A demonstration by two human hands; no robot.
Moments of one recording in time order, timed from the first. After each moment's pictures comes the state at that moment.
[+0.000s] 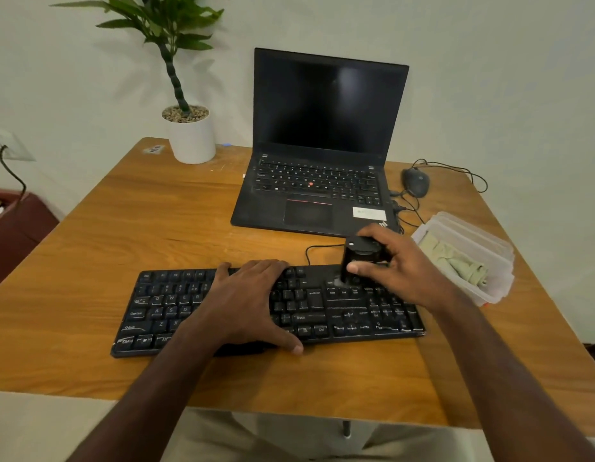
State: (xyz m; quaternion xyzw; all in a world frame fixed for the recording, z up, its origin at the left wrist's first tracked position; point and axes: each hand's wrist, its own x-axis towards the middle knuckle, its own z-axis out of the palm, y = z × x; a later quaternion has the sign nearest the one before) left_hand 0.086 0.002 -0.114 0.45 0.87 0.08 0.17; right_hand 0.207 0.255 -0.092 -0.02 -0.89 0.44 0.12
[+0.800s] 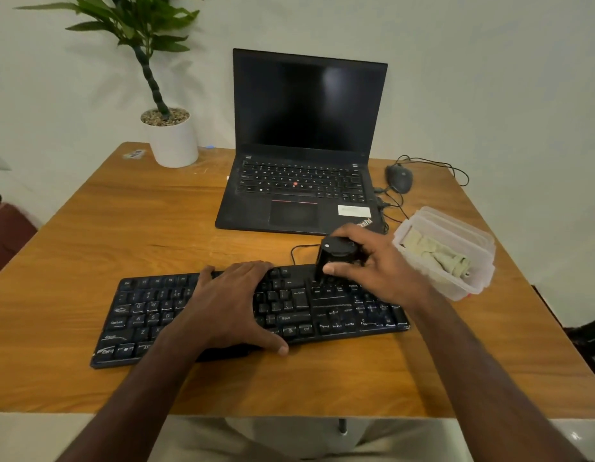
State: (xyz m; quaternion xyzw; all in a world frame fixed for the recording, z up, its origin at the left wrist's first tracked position) left_hand 0.083 0.001 -0.115 0.44 0.88 0.07 0.17; right_hand 0.204 0.247 -0.099 -0.01 -0.87 0.47 0.14
